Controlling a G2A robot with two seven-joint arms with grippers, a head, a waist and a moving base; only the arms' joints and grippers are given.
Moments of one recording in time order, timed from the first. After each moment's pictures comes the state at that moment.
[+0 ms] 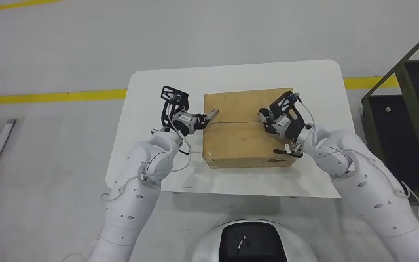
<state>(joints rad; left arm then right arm) 0.79 -1.18 -1.10 -1.55 0.96 -0.18 -0.42 -0.95 -1.16 1.19 -1.56 -0.90 -0.33 0.44</state>
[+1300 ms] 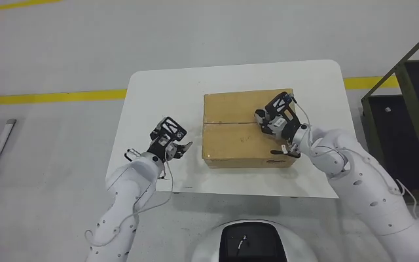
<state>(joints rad) 1.09 -1.09 -1.29 -1.82 1.62 -0.44 -0.54 -0.92 -1.17 1.17 -1.53 -0.90 -0.34 0.44</state>
